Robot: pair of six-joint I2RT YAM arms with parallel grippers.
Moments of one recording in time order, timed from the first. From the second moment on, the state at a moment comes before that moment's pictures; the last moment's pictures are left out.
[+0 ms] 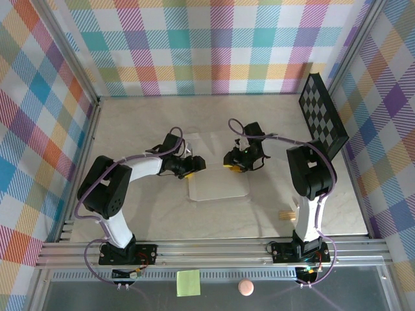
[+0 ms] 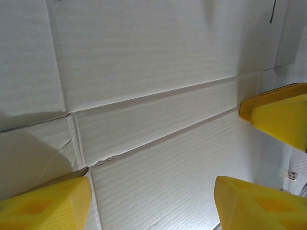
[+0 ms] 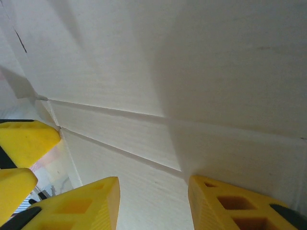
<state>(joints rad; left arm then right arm) -0.43 1.76 0.95 -0.19 0.48 -0.68 0.39 1.95 1.19 -0.46 -0.63 0.52</state>
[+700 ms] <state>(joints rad) -0.34 1.67 0.95 -0.23 0.43 -0.63 0.46 1.94 1.28 -0.43 -0.65 0.57</state>
